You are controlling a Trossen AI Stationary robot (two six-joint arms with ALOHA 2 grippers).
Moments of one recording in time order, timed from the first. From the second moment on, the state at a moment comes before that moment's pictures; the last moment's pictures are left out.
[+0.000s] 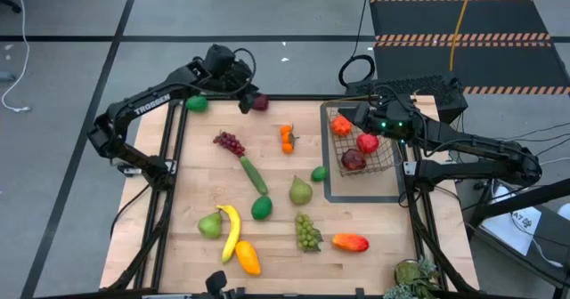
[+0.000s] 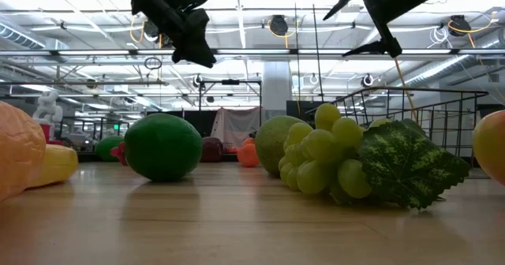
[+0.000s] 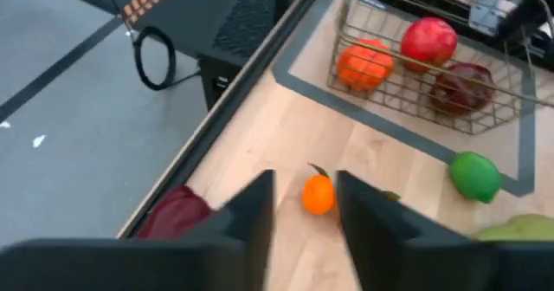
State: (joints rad) left arm 0.73 1.47 1.32 -0.55 0.31 0.10; right arm -0.33 0.85 0.73 -0.22 0.21 1.22
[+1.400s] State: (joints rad) left arm 0.56 1.63 1.30 -0.52 -0.04 -0.06; right arm -0.27 0.86 0.73 -0.23 -0.10 1.07
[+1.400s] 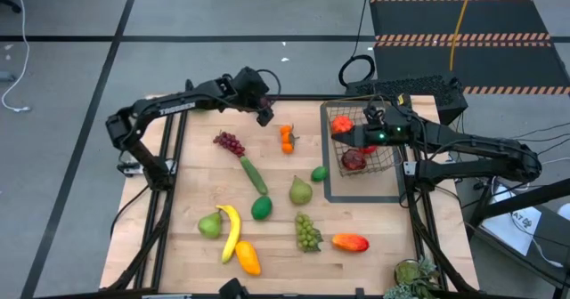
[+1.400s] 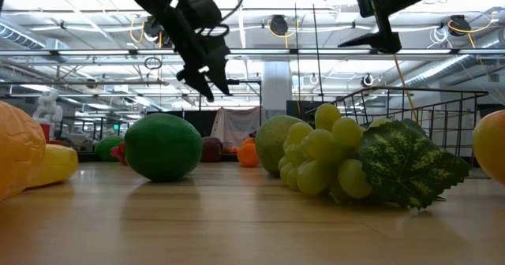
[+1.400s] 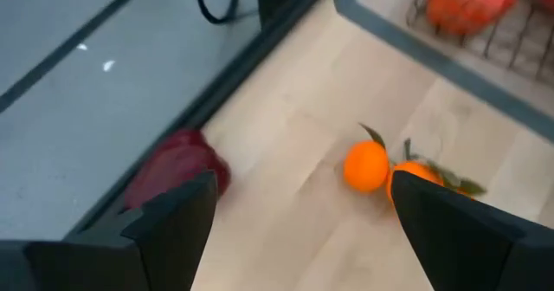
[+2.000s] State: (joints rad) left arm 0.60 1.75 1.30 -0.51 0.08 0.12; right arm -0.27 0.86 0.73 -0.26 -0.10 1.03
